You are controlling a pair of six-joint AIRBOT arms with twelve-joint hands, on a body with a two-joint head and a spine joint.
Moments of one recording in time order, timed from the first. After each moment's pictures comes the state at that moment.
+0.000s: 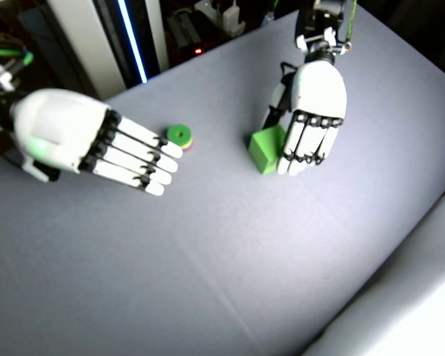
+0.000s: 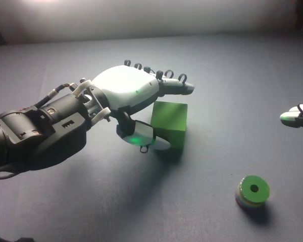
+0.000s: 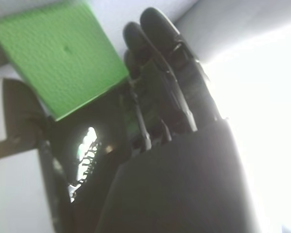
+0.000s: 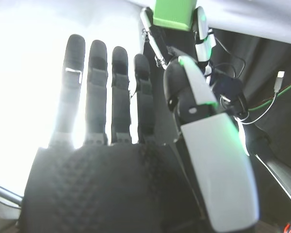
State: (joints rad) left arm 0.50 -1.34 1.39 0.05 -0.55 0.81; right arm -1.17 -0.86 1.00 0.10 1.26 -0.81
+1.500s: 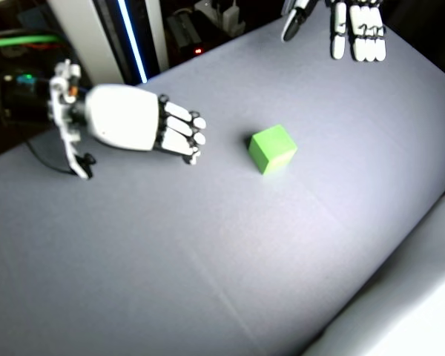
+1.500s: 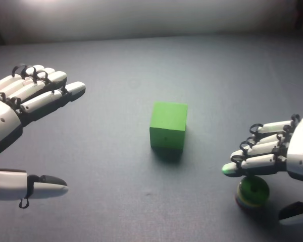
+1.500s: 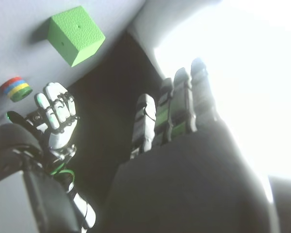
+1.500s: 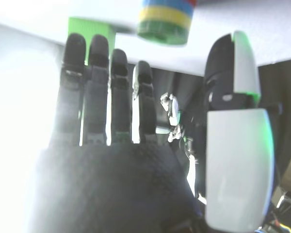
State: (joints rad) left arm 1.05 -0.77 0.91 -0.12 -1.18 0.84; right arm -0.85 -0.95 1.09 -0.46 0.78 -0.67
